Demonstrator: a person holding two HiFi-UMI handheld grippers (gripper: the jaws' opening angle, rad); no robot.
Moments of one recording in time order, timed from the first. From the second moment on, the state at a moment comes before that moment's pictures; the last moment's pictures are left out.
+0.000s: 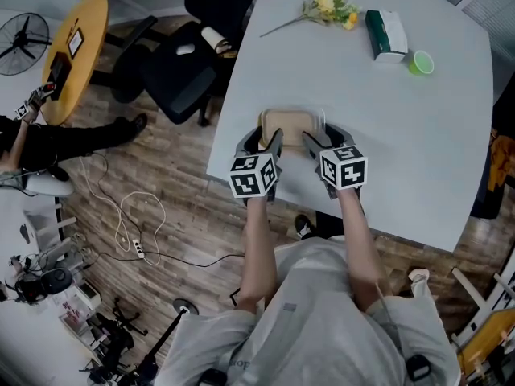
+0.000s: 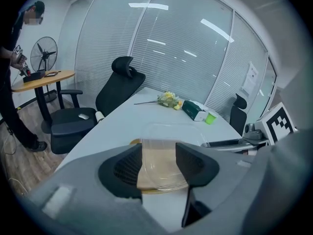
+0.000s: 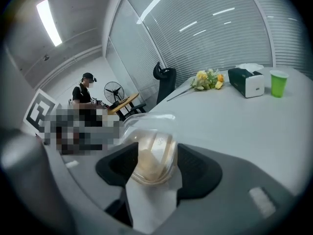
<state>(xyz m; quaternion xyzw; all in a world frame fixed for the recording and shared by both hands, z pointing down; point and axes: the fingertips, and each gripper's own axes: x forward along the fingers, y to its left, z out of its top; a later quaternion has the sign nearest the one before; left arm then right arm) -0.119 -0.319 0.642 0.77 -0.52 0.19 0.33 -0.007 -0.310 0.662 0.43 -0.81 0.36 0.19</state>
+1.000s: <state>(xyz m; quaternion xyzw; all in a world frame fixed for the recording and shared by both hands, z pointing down) -0.142 -0.263 0.574 0.78 -0.55 0.15 0.27 -0.029 -0.271 0.596 0.44 -0.84 0.28 0.15</state>
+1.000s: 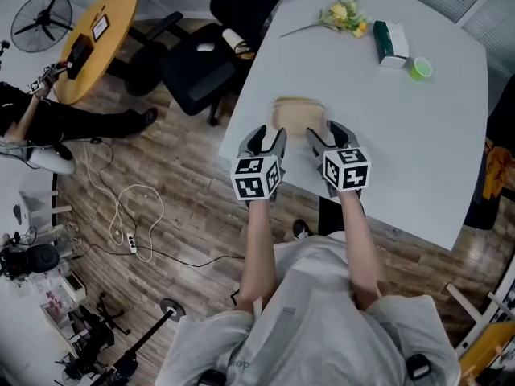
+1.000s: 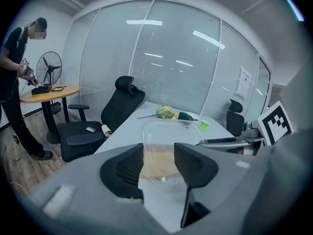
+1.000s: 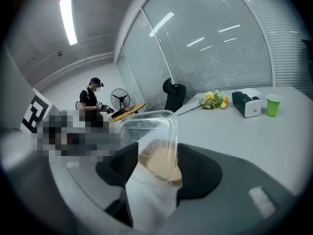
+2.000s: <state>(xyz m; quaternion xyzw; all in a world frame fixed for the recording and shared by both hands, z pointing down) -0.159 -0.170 0.504 0.79 -0.56 0.10 0.23 -0.046 -0.185 0.530 0.43 -0.86 0.24 0.13</state>
